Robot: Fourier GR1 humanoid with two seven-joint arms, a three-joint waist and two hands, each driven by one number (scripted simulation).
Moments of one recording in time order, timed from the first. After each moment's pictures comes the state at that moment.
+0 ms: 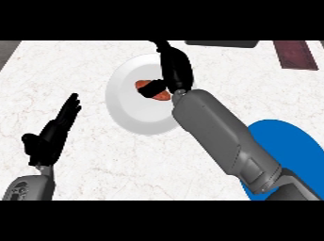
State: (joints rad) left arm -0.12 0.17 0.08 -1.33 -0.04 -0.10 -0.10; right arm -1.07 0.00 0.49 -0.66 0.27 -0.55 0.28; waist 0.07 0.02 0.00
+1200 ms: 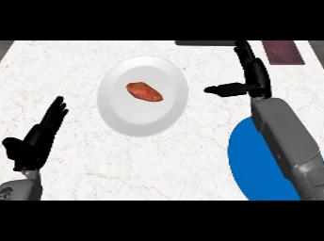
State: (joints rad) left arm -0.09 0.21 0.14 -1.32 -0.01 -0.13 -0.12; right arm -0.80 -0.24 0.05 -0.60 -0.15 -0.16 -0.43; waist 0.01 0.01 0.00
